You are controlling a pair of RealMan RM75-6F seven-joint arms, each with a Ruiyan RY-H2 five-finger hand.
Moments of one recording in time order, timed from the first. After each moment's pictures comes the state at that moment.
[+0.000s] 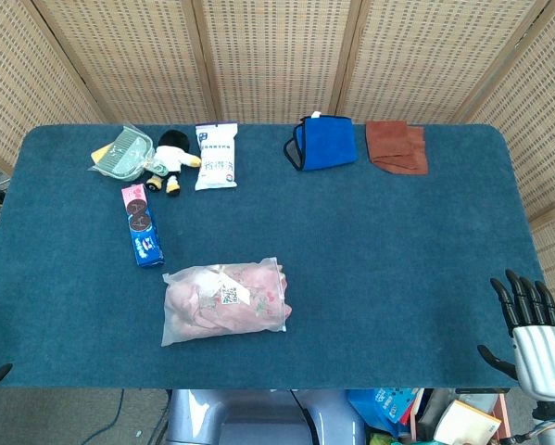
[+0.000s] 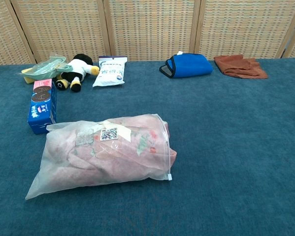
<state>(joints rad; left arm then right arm) 0.11 -0.98 0.05 -1.70 1.61 1.65 -0.10 -0.01 -1.09 0.04 -1.73 -1.64 1.62 -0.18</state>
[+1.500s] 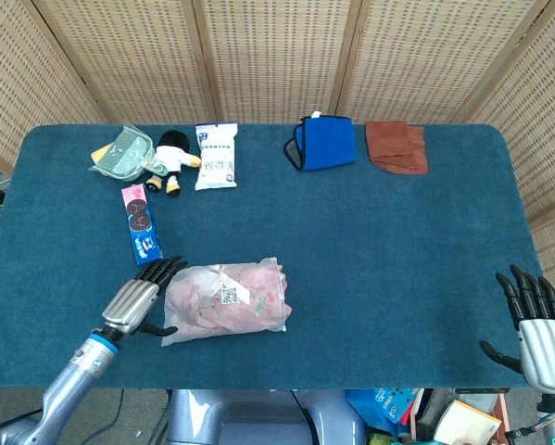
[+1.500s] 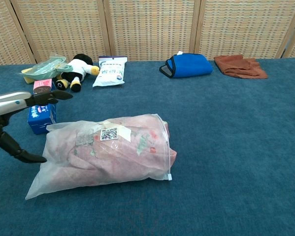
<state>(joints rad) -0.41 -1.36 -0.12 -1.76 1.37 0.97 0.13 0.01 -1.06 0.06 -1.73 -1.59 1.58 -0.10</state>
